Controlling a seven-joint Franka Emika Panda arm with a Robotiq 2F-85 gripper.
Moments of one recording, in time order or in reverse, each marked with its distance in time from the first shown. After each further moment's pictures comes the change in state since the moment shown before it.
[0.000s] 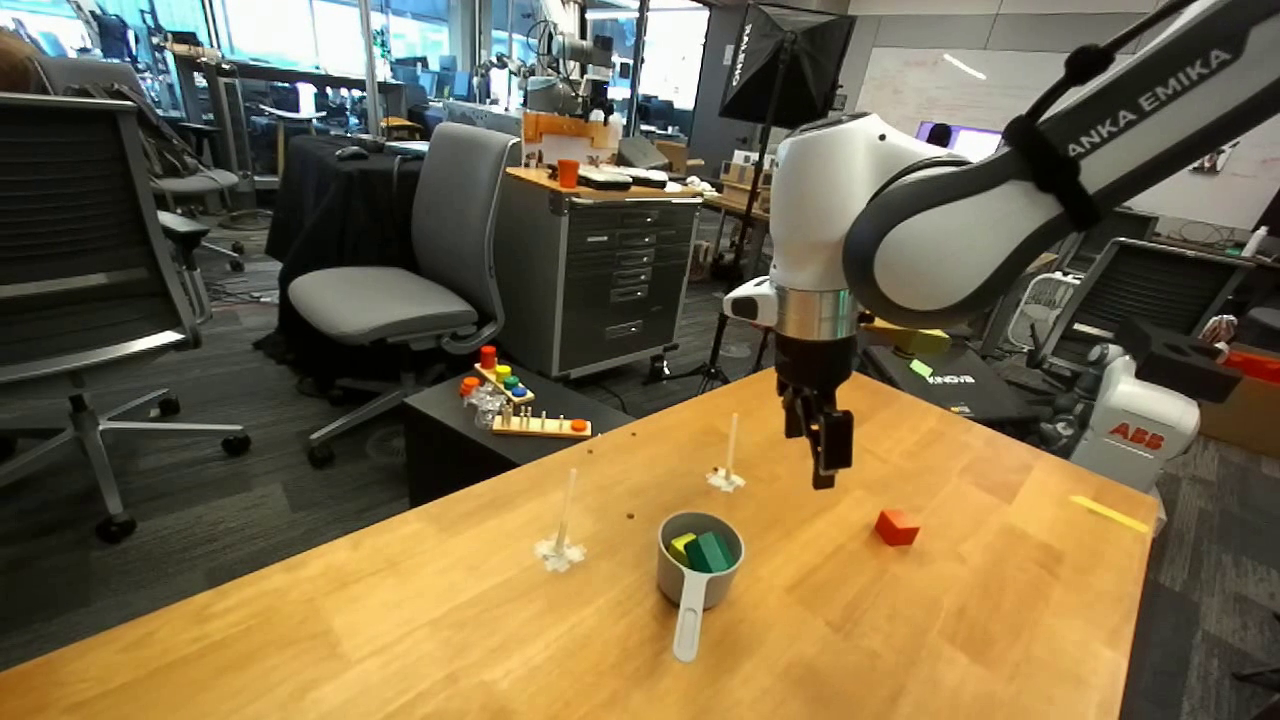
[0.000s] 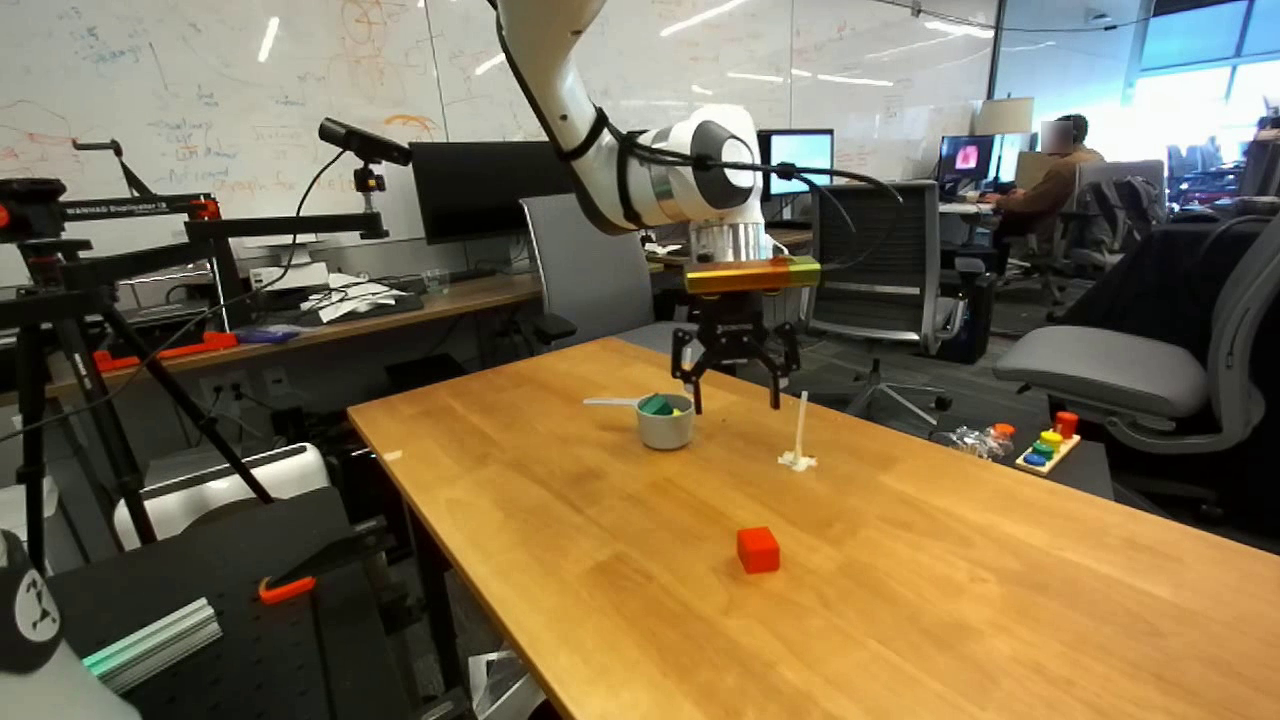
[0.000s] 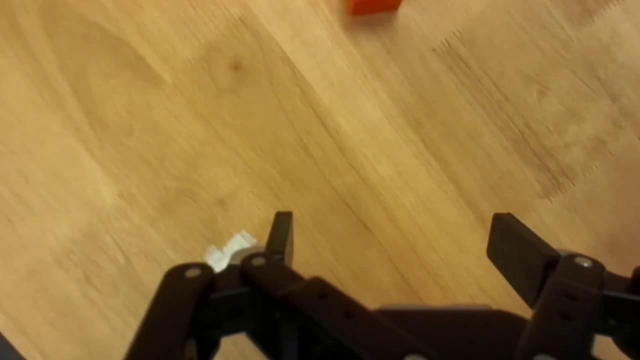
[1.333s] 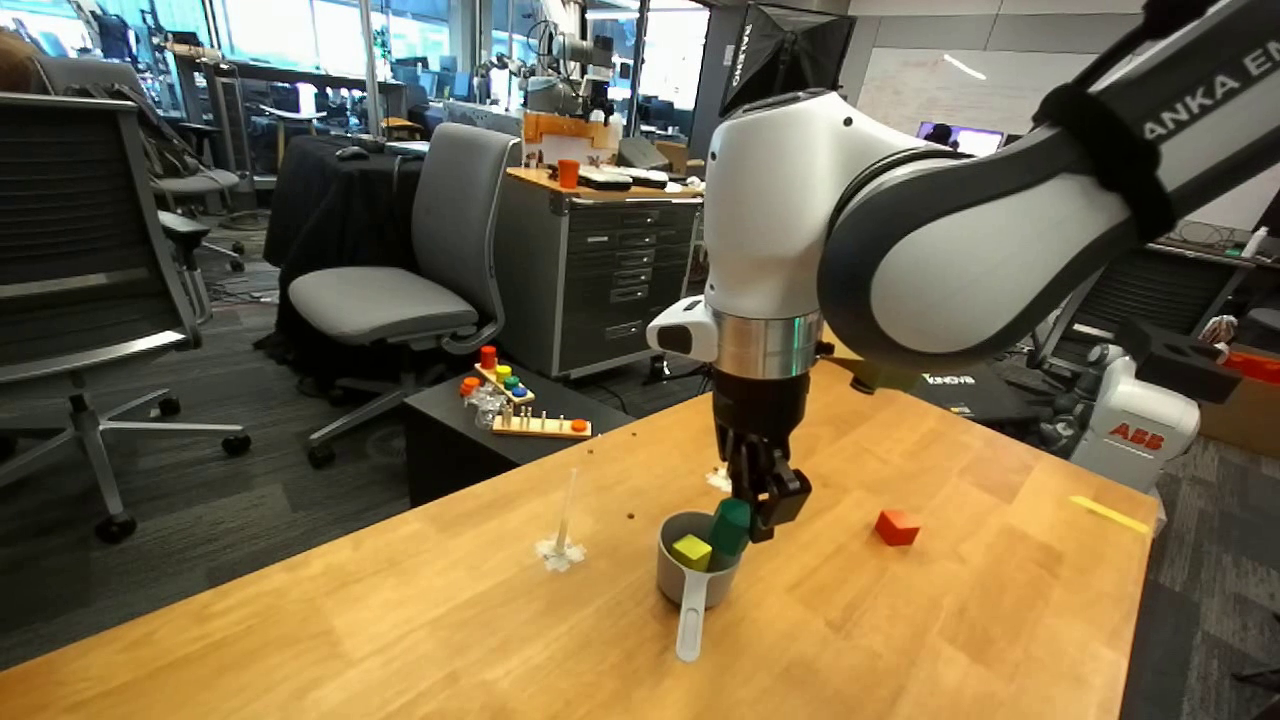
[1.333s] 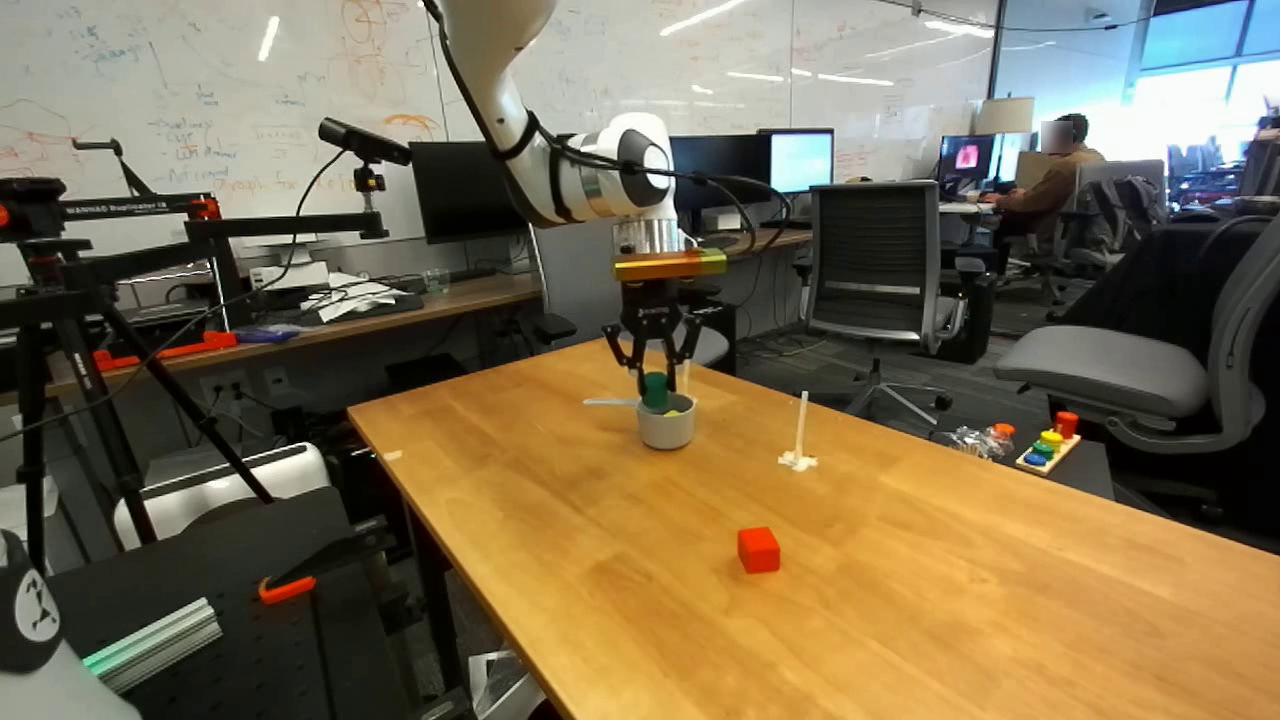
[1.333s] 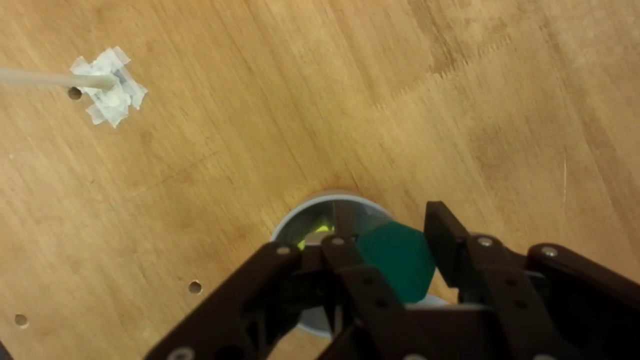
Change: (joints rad) arm 0.132 0.001 0.077 0.001 0.000 0.003 0.000
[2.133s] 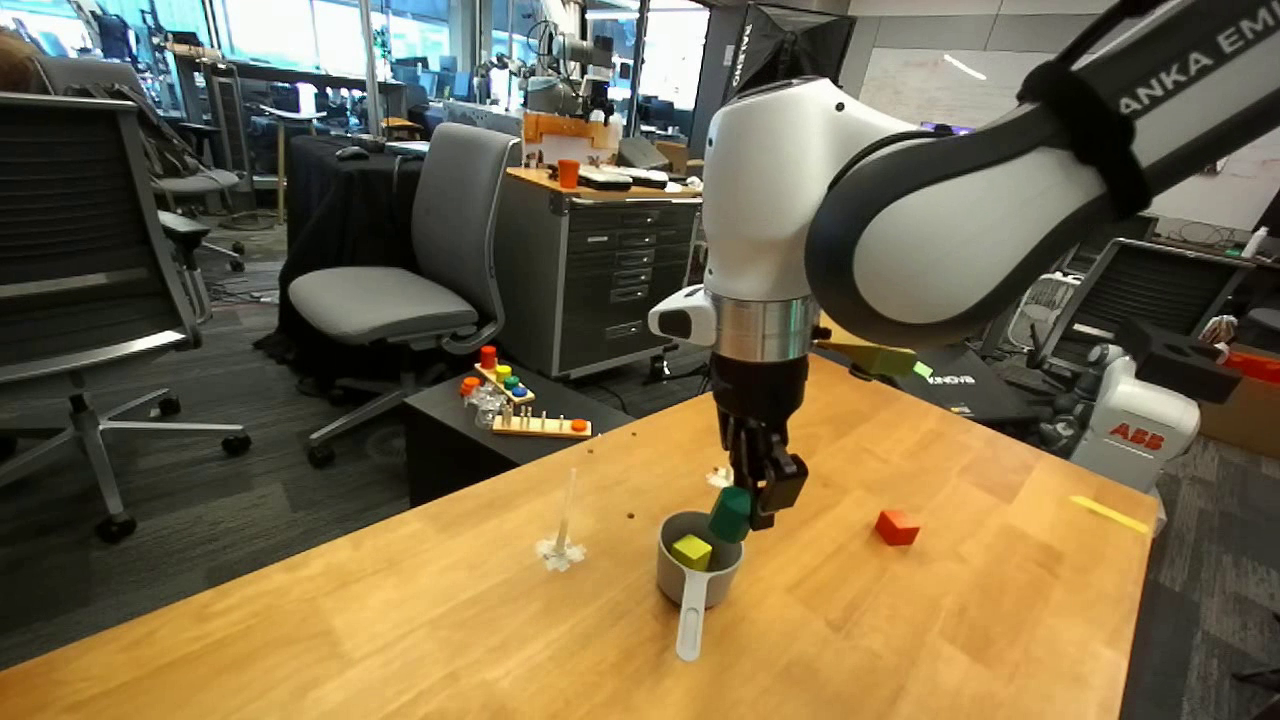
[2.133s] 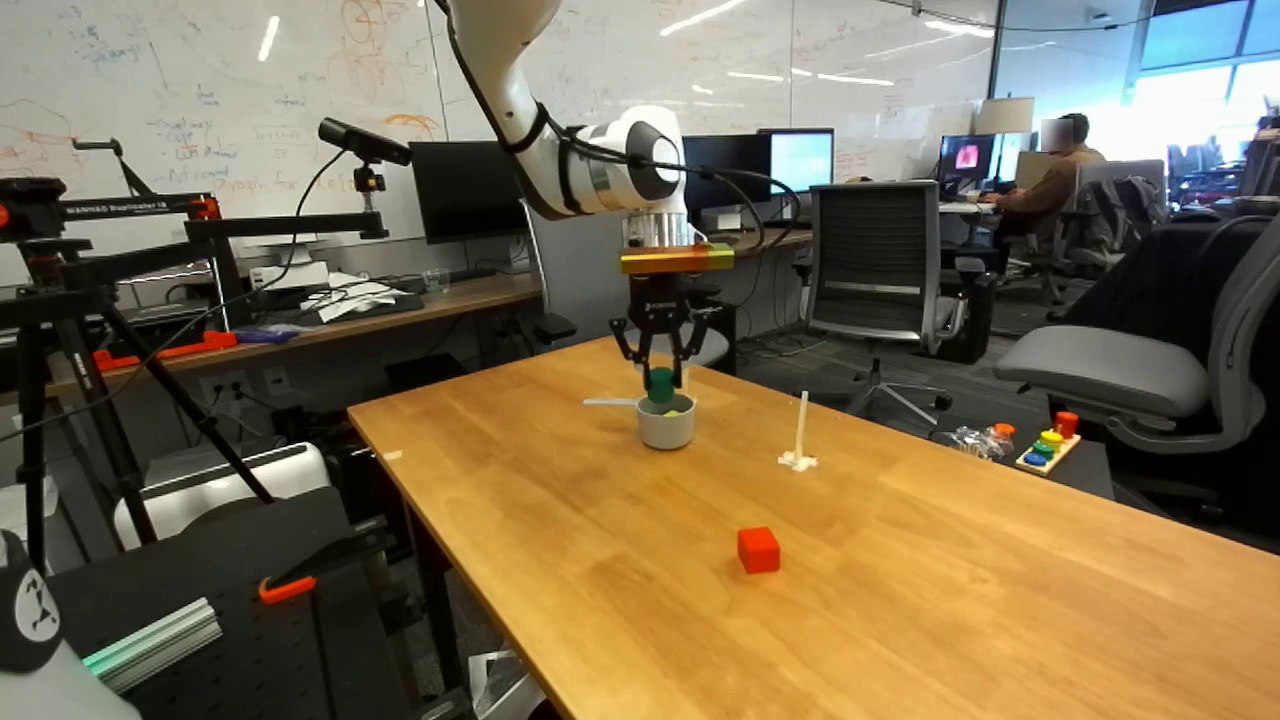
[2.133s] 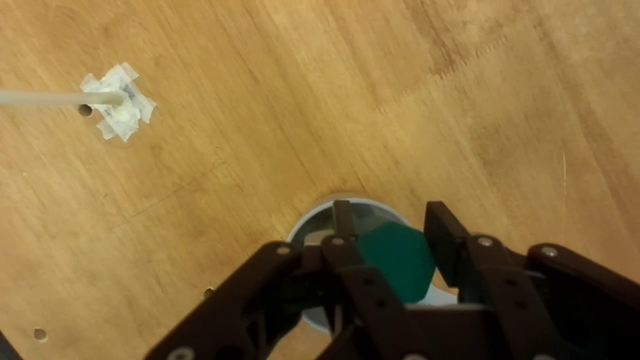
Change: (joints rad) arm -0.012 0.004 -0.001 0.030 0.027 -0.037 0.003
